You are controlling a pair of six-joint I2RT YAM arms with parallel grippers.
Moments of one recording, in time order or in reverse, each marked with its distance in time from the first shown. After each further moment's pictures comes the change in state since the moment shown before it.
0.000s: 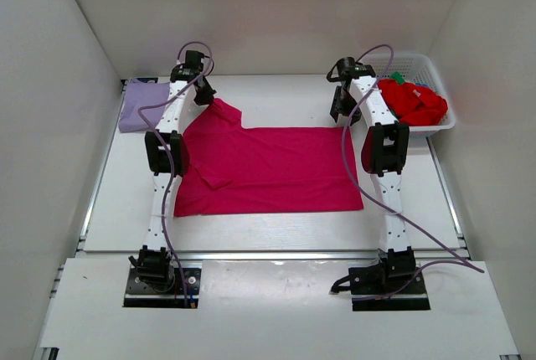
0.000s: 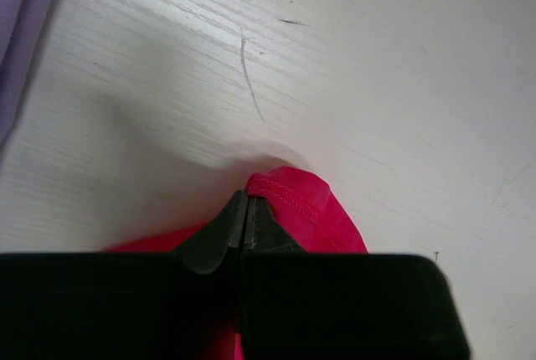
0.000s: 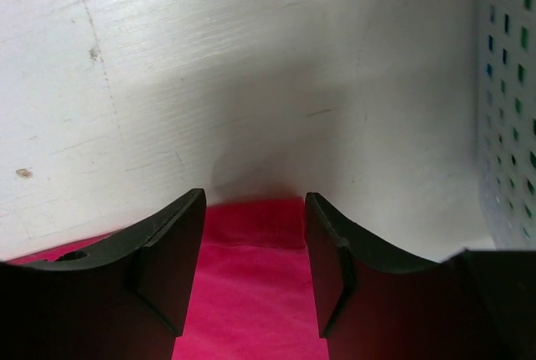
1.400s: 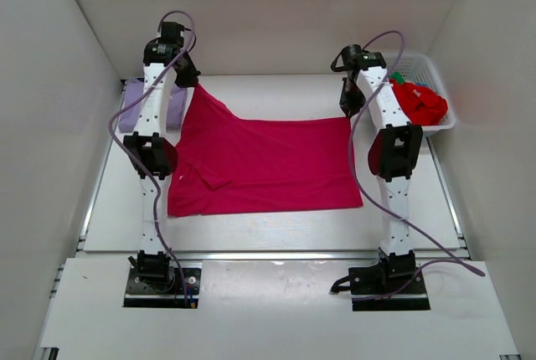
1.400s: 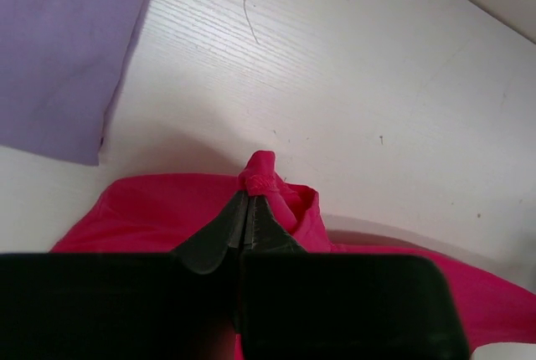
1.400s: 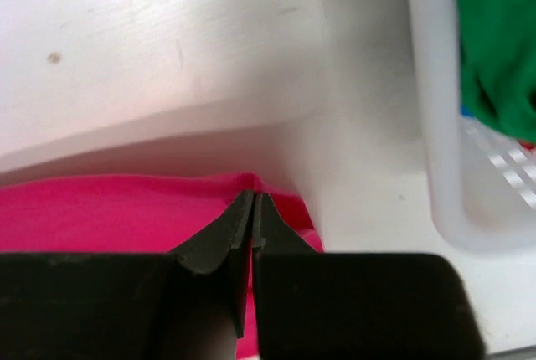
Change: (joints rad) left arm 0.035 -0.296 0.000 -0.249 0.024 0.100; right arm 0.018 -0.168 -0.047 -0.133 0.011 -0.005
